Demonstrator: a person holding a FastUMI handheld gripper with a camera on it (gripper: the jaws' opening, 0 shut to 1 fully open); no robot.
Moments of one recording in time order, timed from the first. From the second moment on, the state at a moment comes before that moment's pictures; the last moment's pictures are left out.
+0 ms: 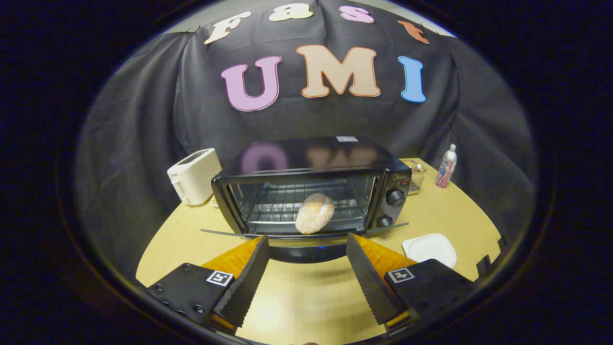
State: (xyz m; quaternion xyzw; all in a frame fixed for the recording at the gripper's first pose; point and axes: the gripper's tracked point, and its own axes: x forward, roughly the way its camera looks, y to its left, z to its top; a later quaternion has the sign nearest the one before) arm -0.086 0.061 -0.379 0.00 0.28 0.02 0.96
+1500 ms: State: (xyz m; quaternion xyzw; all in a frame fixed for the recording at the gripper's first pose) arm 0.040 0.036 -0.136 0.02 0.09 0.02 1.00
